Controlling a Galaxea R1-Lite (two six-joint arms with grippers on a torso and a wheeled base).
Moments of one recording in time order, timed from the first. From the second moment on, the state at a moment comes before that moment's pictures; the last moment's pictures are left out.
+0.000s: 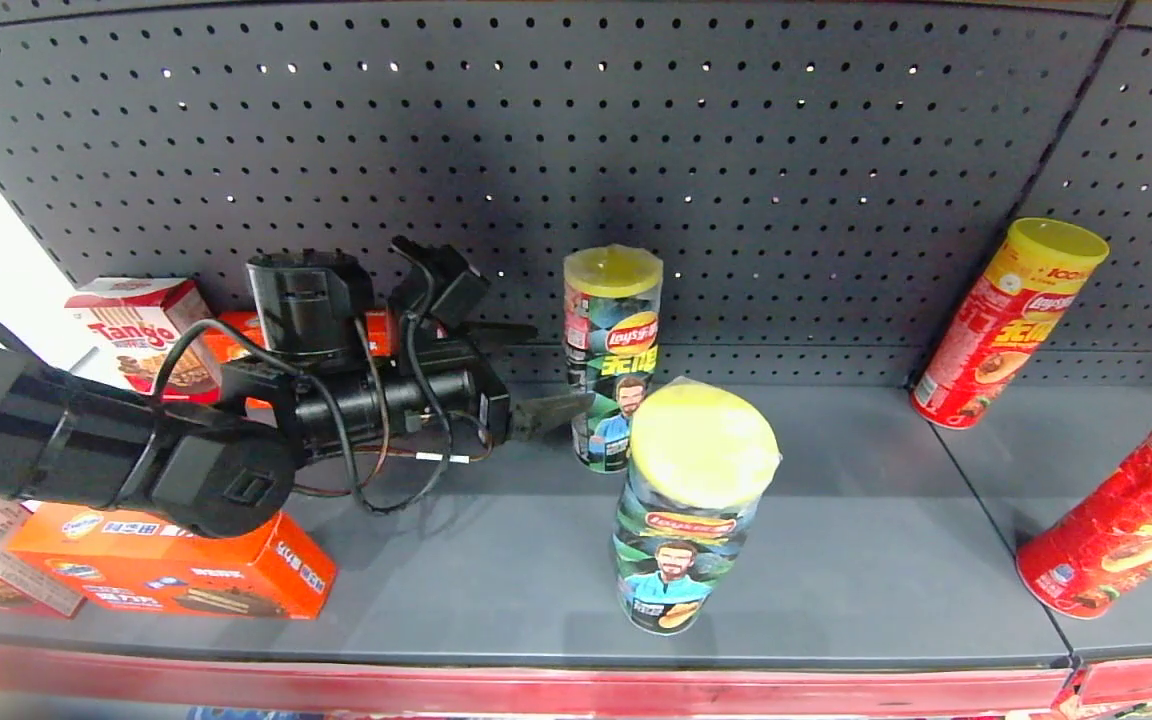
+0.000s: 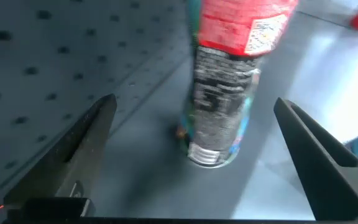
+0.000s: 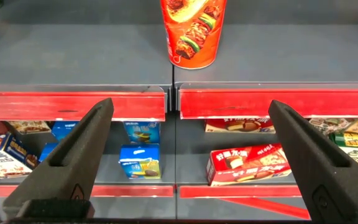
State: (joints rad) left arm -0.35 1.91 -1.04 -0.74 -0.61 0.22; right arm -0.01 0.00 0.00 0.00 0.00 0.00
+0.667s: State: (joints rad) left arm -0.35 1.89 -1.04 -0.71 -0.39 0.27; right arm -0.02 0.00 0.00 0.00 0.00 0.00
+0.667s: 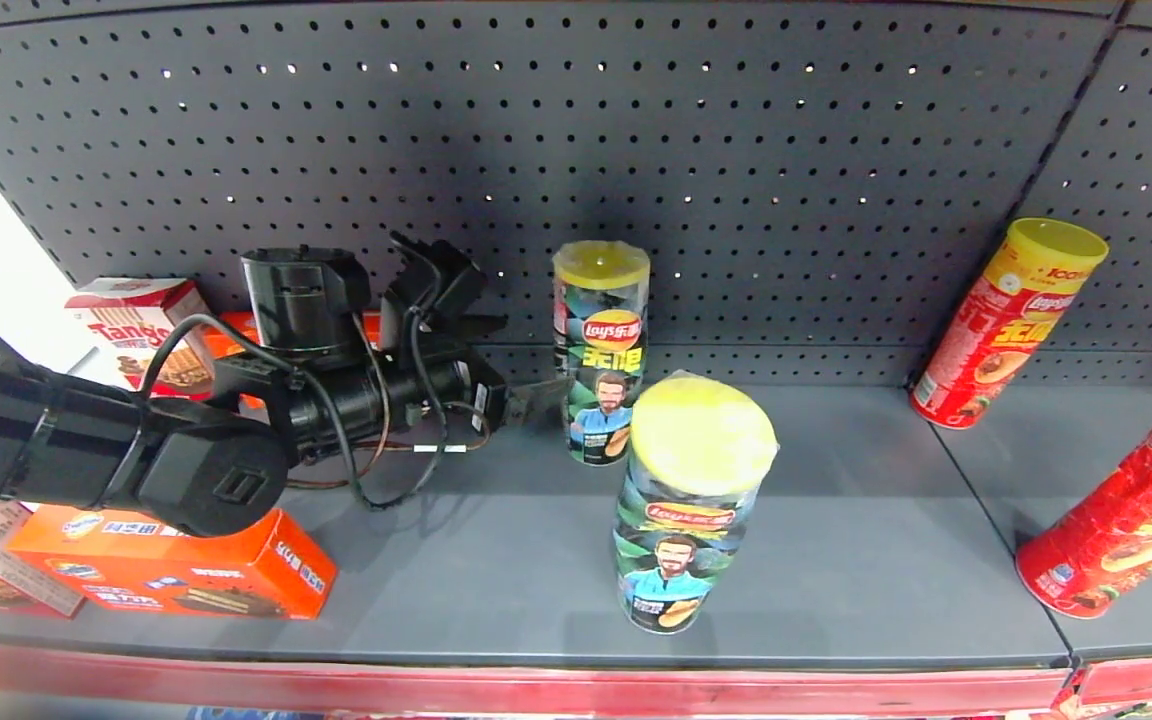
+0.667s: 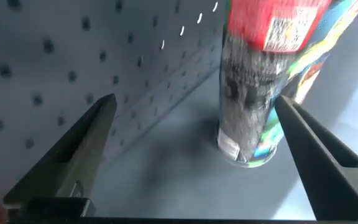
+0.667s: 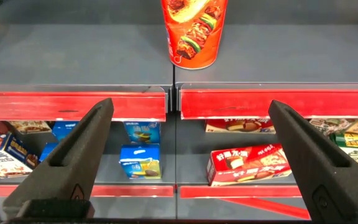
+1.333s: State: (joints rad) left arm -0.32 1.87 -1.05 -0.70 -0.29 0.31; right arm -0.02 0.00 0.00 0.00 0.00 0.00
